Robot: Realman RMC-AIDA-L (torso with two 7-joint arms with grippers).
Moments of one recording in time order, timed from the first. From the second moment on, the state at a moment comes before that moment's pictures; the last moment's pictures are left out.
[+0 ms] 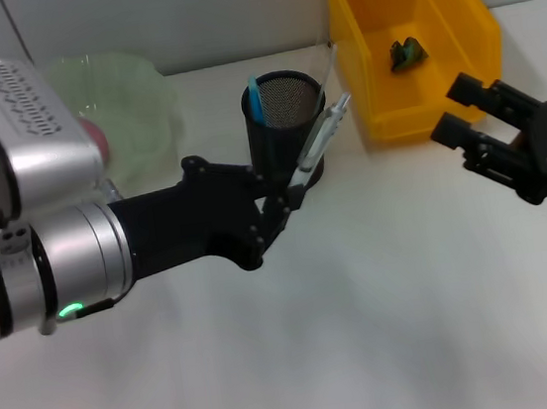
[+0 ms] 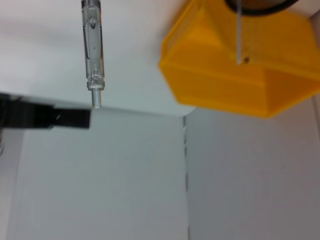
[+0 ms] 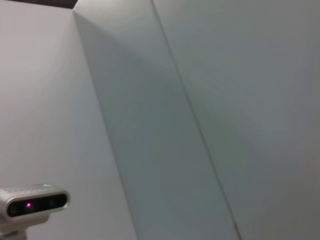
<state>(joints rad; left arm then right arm) -0.16 -2.07 1.71 1.55 1.81 0.99 -1.90 0.44 2.07 0.02 -0.28 -2.07 -1.91 0.97</state>
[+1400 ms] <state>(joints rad) -0.24 -2.07 1.73 1.29 1.55 0.99 -1.61 0.51 2.08 -0.09 -0.19 -2.08 -1.80 0.95</state>
